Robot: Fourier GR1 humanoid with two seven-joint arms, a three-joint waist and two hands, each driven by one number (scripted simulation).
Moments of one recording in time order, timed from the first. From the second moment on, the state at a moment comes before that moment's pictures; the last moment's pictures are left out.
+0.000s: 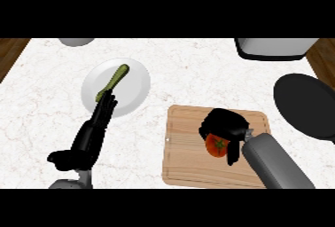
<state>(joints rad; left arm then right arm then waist) -0.03 0.08 -0.17 -1.57 0.04 0.06 -0.11 -0.45 -0.24 0.40 -1.05 1.19 0.15 -0.63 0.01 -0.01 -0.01</state>
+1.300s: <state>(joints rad) 0.02 0.08 -0.14 -1.57 0.03 0.06 -0.14 -0.09 -0.07 0.04 -1.67 1.11 -0.02 0.07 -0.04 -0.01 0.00</state>
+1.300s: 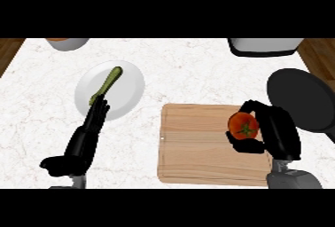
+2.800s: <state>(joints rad) -0.05 0.05 -0.15 -1.57 0.01 0.03 -0.10 -0.49 -0.41 -0.61 -0.87 0.71 -0.48 -0.33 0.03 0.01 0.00</state>
